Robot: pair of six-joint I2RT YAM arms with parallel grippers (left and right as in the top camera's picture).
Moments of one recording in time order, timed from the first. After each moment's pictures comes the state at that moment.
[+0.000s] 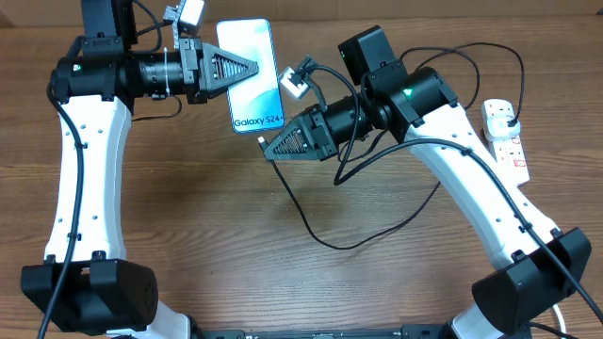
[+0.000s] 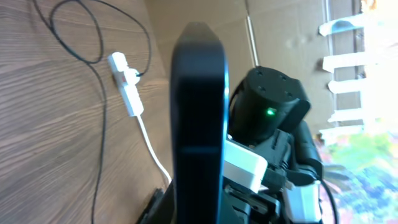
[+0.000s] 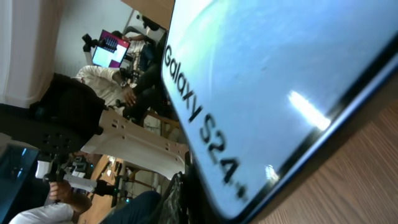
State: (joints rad) left arm 0.05 1.74 1.79 -0.97 1.37 -0.36; right arm 0.49 1.77 1.75 -0.99 -1.22 -0.01
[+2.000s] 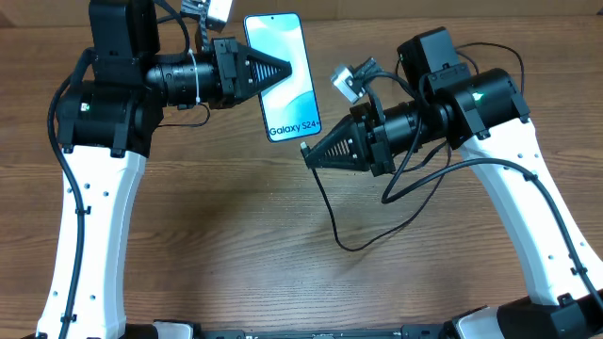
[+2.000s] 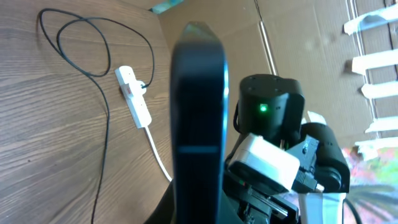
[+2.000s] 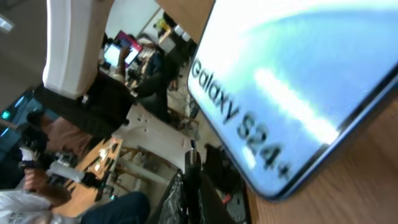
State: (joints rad) left arm -0.12 1.53 1.79 -0.82 1.08 -0.65; right arm 0.36 1.62 1.76 -1.29 -1.35 -0.37
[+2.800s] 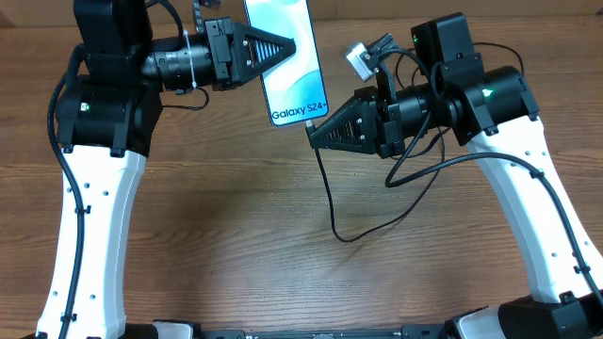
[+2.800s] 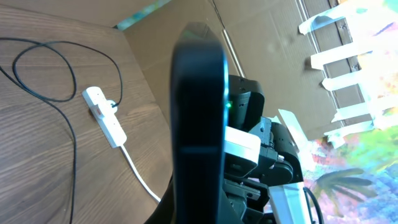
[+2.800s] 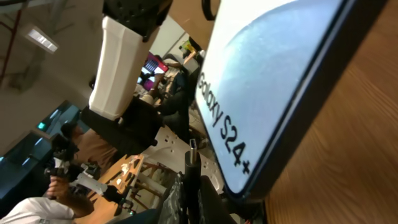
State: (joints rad) left arm -0.12 1.53 1.79 -0.57 1.16 -0.80; right arm 0.32 1.62 1.76 -1.12 -1.50 -0.22
